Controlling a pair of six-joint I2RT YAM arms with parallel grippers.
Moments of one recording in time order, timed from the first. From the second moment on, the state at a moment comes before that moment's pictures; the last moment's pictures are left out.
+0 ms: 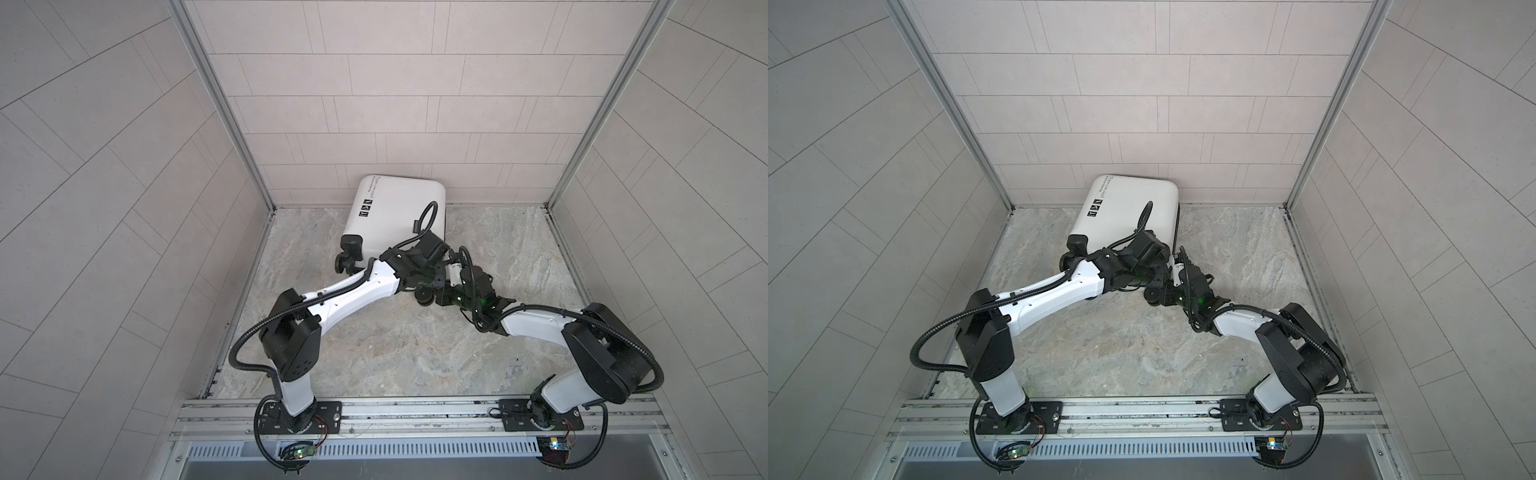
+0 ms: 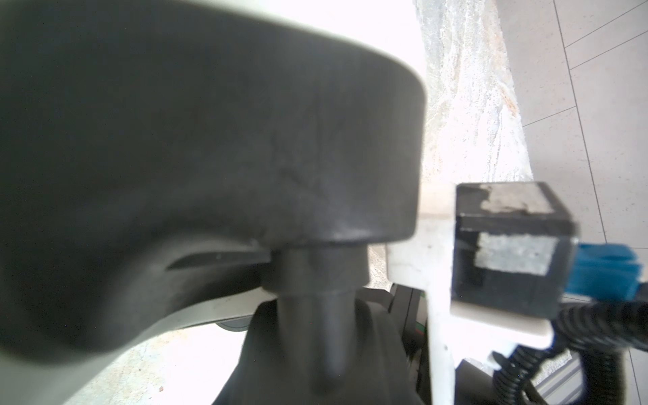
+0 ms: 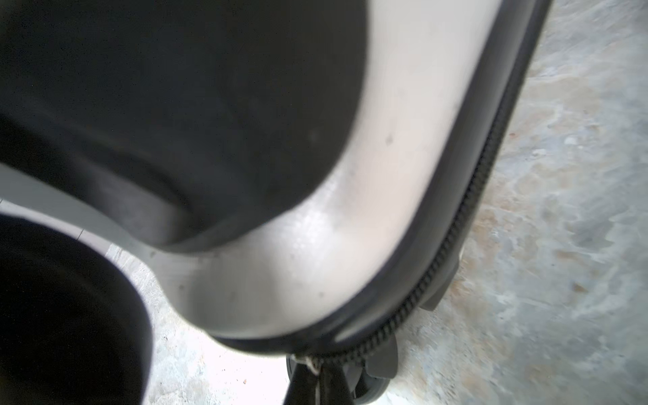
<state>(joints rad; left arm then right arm) -0.86 1.77 1.50 -0.63 -0.09 -0.71 0.53 1.51 0.62 0.38 -0.14 0.53</state>
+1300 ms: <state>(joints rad) -0.87 1.71 1.44 -0.62 -0.10 -0.67 0.37 1.47 0.71 0.10 -0.35 0.32</state>
